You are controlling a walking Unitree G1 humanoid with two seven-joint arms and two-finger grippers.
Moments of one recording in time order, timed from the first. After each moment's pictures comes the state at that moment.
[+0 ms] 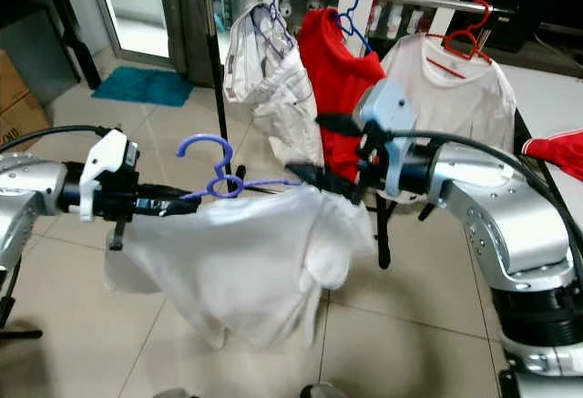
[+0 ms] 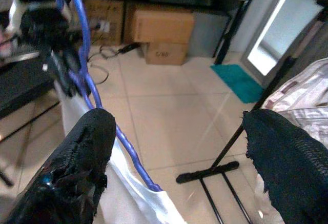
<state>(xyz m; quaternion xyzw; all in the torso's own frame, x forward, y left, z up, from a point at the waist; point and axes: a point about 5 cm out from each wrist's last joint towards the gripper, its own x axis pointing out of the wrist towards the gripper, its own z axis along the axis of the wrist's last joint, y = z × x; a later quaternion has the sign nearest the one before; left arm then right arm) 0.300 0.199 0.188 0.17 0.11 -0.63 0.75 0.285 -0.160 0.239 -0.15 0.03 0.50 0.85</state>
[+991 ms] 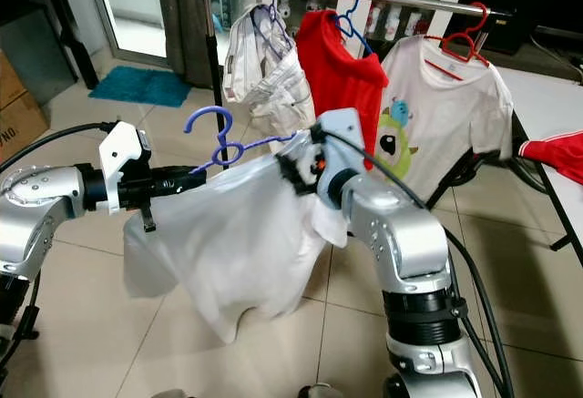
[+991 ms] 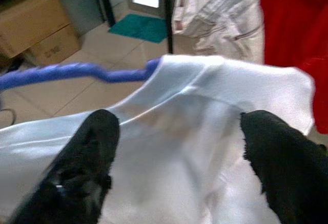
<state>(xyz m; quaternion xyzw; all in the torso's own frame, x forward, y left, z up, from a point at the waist) 0.314 0.190 0.175 0.16 0.07 -0.50 0.85 0.313 -0.111 0.181 0.02 0.17 0.19 0.97</state>
